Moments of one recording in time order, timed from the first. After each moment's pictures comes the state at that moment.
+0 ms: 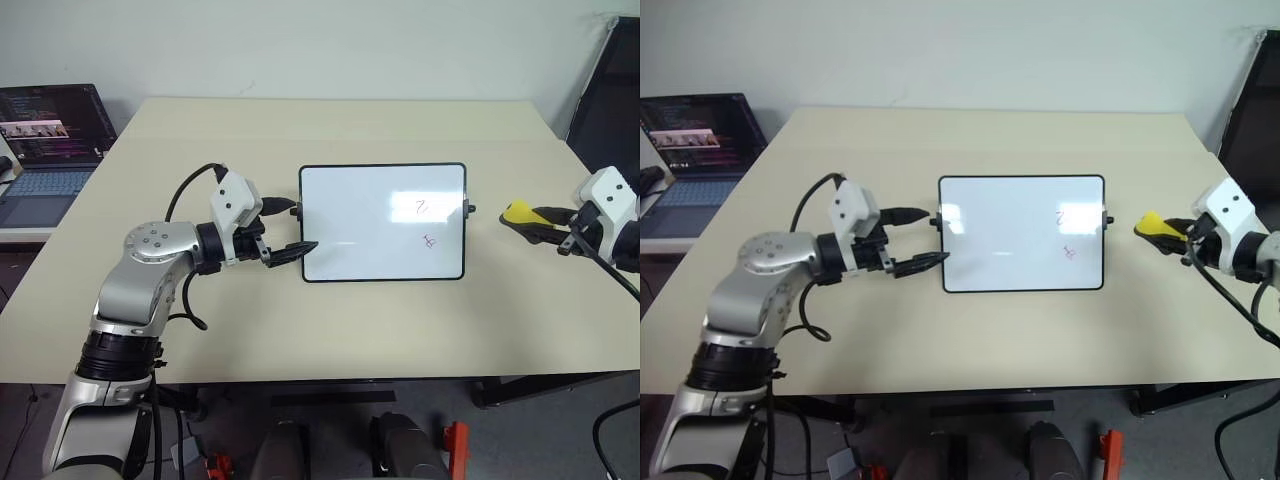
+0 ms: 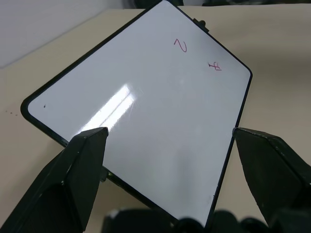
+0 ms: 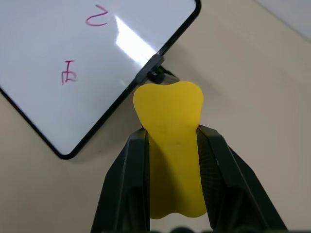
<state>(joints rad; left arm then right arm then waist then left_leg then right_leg) -0.55 0.66 -0.01 -0.07 -0.35 0.41 -0.97 -0.47 -0.98 -0.17 0.16 0.25 0.38 0.98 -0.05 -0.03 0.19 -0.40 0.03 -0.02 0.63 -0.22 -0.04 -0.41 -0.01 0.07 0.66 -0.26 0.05</state>
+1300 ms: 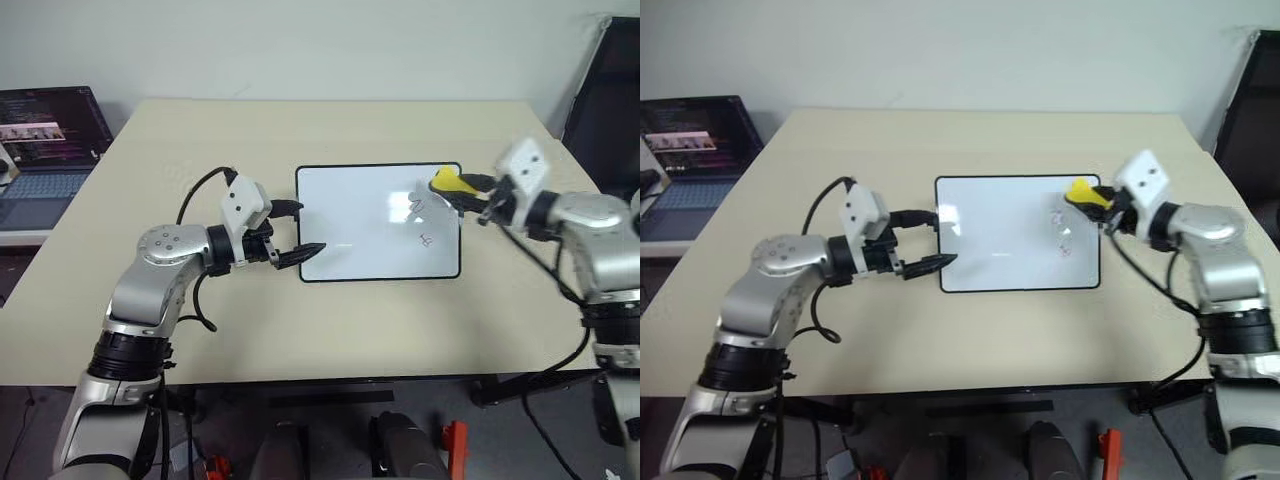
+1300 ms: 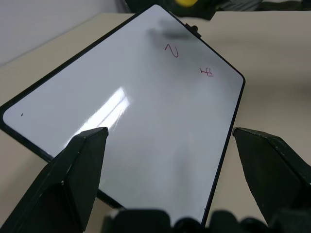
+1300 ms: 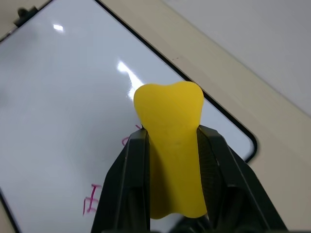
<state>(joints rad) -0.55 0.62 -0.04 -0.06 -0.34 0.40 -0.95 -0.70 -0.65 0.05 0.23 0.11 0.28 0.78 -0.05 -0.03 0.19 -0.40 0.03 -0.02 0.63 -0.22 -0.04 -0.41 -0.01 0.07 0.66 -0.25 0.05</state>
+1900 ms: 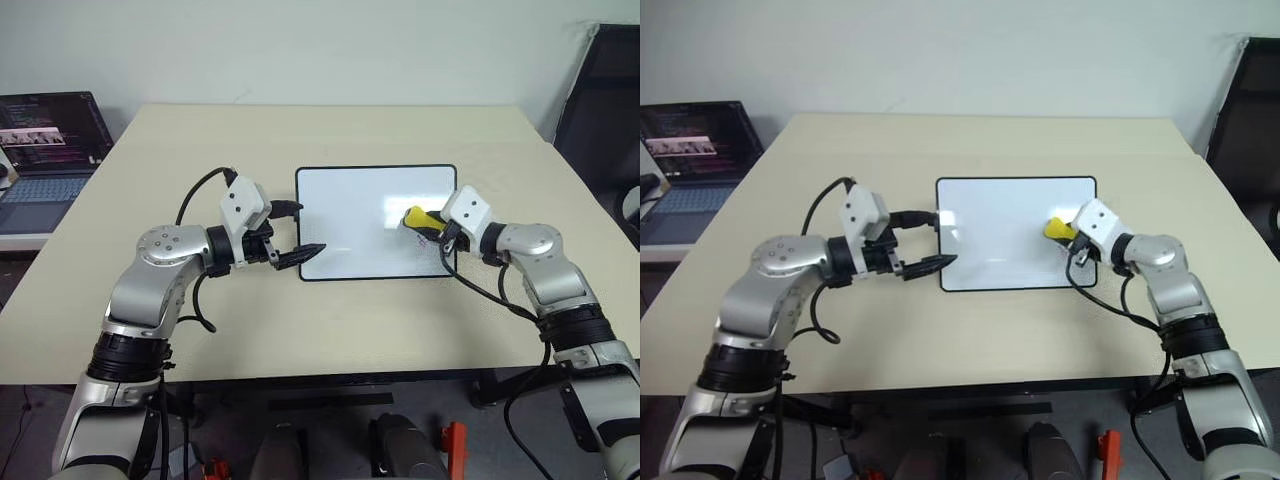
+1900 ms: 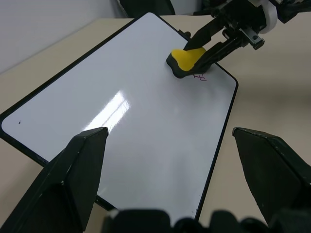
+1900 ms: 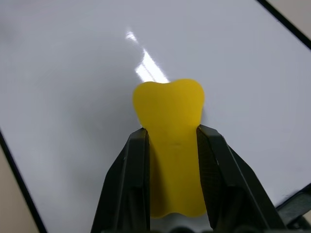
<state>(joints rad) -0.53 0.63 -0.03 -0.07 -0.35 0.41 -0.95 -0.68 -0.59 0.16 0.38 -0.02 0.11 0.81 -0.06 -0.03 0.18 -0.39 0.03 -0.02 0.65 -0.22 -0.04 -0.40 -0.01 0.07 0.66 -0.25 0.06</state>
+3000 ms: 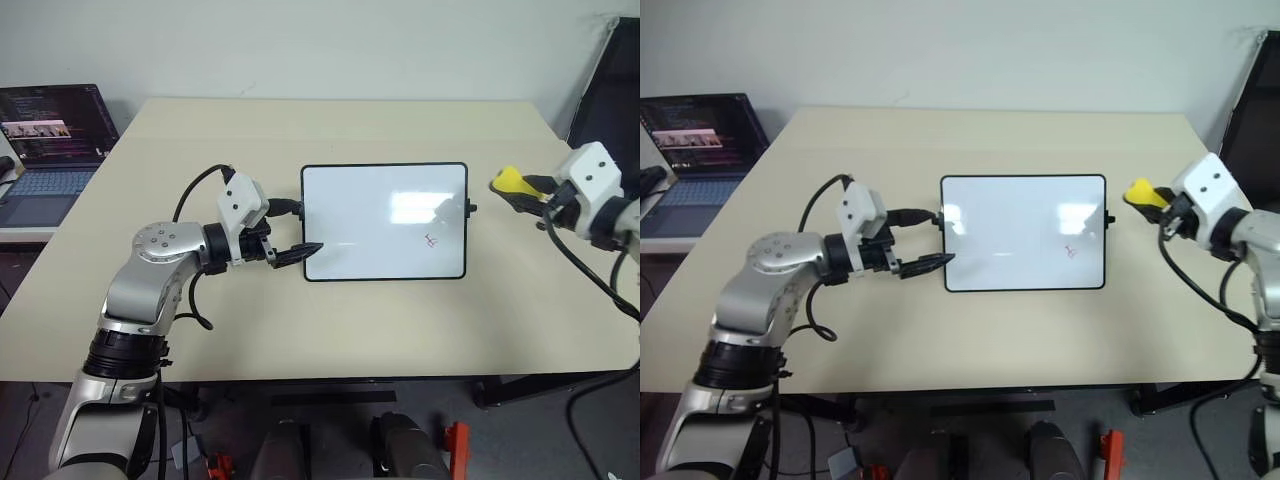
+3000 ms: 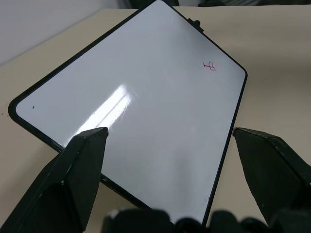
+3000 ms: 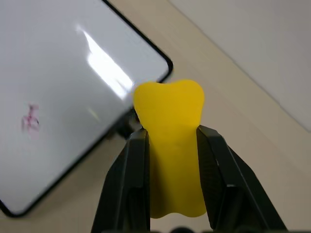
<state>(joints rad) -0.56 0.64 -0.03 -0.04 -0.34 0.40 -0.97 -0.52 -0.93 -0.15 0.14 0.14 0.31 0.86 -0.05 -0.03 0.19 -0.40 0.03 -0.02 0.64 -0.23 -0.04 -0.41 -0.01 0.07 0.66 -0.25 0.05</state>
